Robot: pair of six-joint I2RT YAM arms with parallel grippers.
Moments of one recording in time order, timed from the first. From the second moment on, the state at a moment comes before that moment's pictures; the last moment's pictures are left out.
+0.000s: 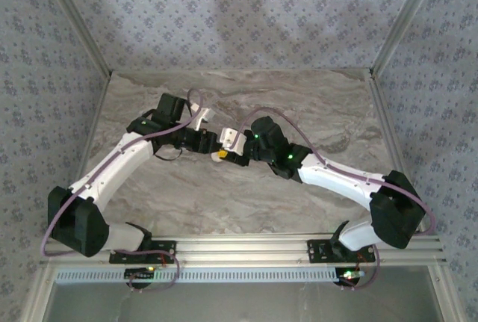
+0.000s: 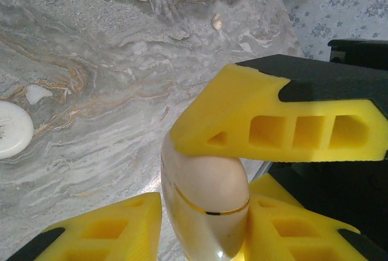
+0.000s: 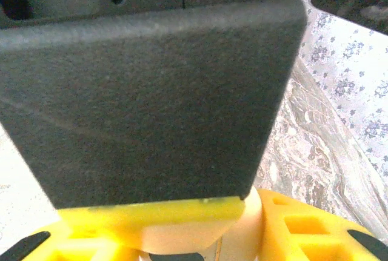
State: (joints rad) left arm -0.45 1.35 1.14 -0.71 0.71 -0.25; right arm 0.85 1.42 0.95 0.07 -0.24 -0.53
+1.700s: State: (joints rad) left arm -0.49 1.09 0.91 -0.54 0.90 0.54; right arm 0.69 1.40 1.20 -0.57 -0.77 -0.74
